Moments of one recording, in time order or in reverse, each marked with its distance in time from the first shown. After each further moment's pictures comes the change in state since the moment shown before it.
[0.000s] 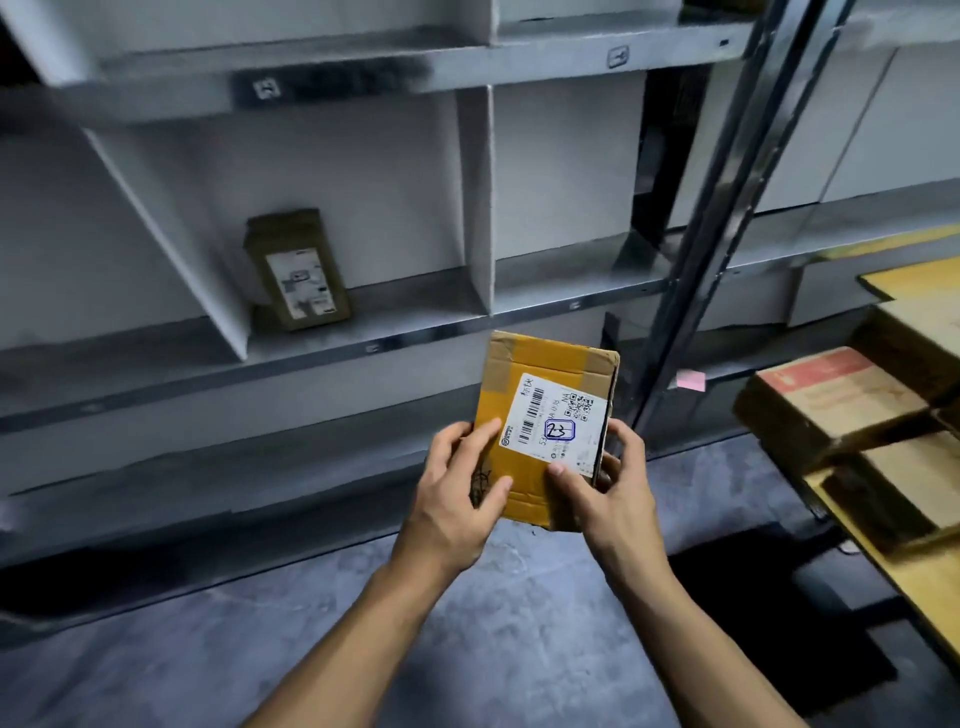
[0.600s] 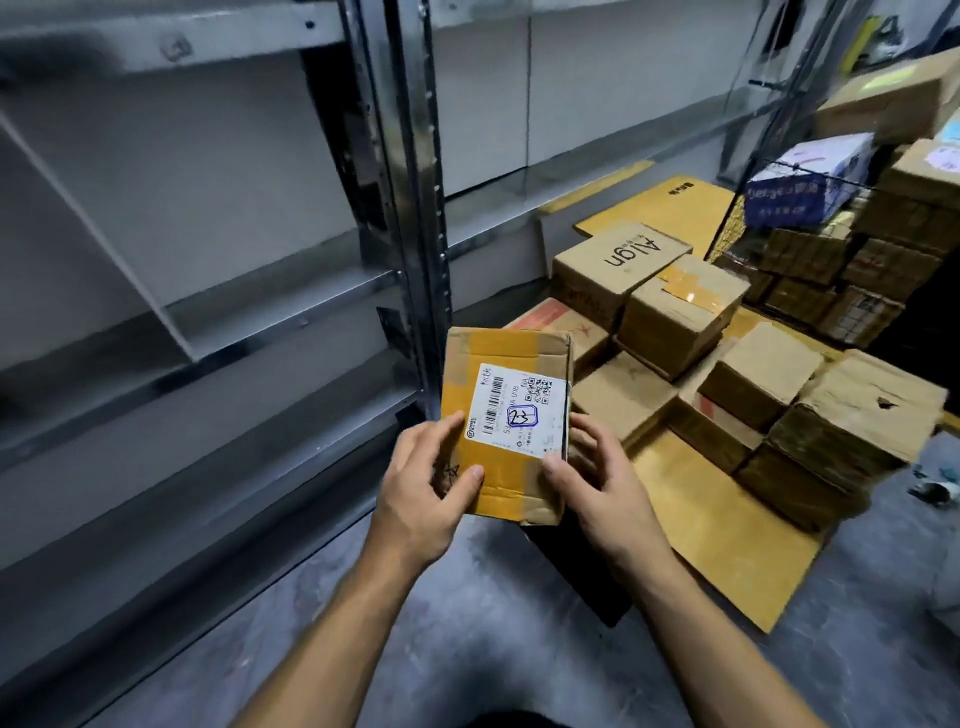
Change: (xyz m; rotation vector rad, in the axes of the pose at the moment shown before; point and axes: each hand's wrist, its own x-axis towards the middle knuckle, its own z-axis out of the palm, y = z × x) left_hand 0.045 0.166 0.216 -0.256 -0.265 0.160; right_hand 0.003 0.036 -0.283 0.013 0.206 0.090
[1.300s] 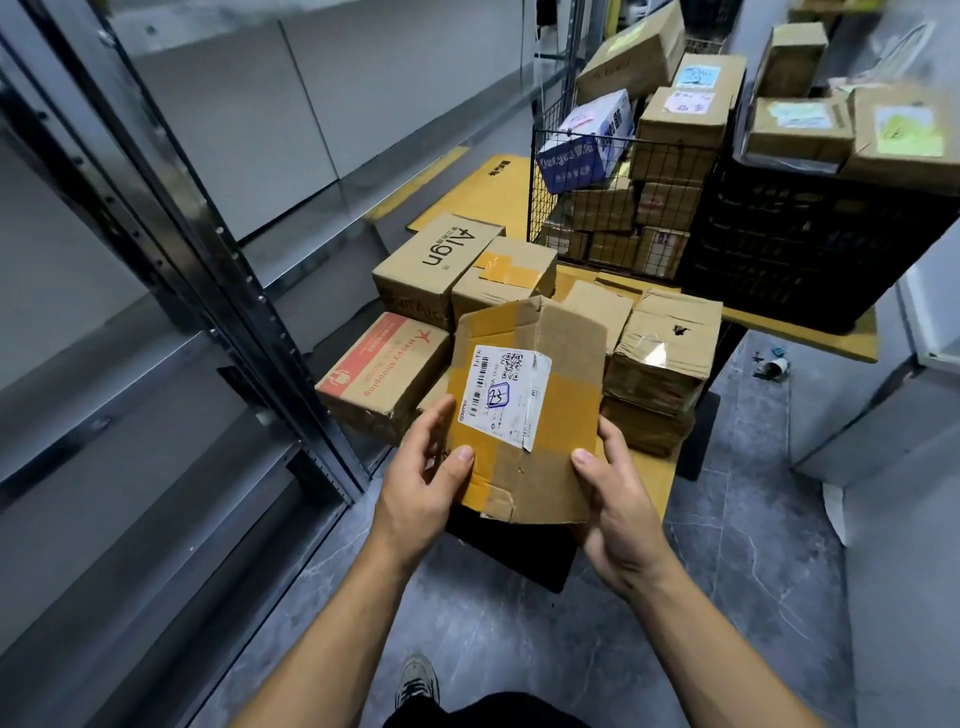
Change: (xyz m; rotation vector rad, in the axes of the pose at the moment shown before) left_hand 0.042 0.068 0.128 -0.379 -0.416 0.004; right_hand -0.033 0.030 -0.116 0.677 0.325 0.028
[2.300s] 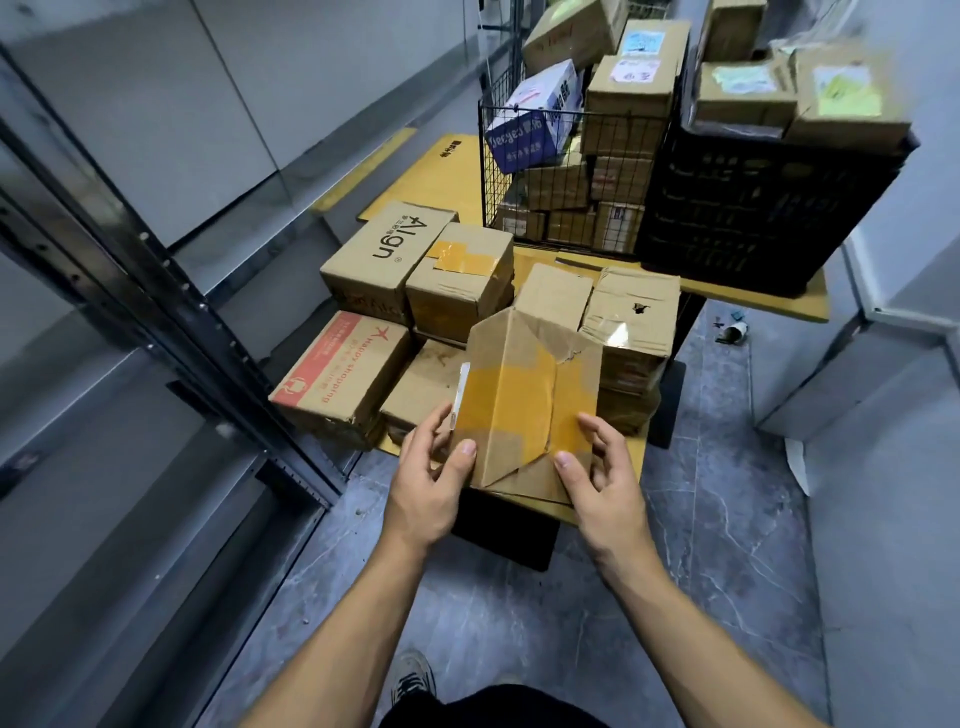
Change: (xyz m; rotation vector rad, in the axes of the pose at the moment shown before) left_hand 0.020 -0.018 0.039 0.003 -0.065 -0.046; right_hand 0.000 0.016 -0.038 -0.619 0.307 -0.199
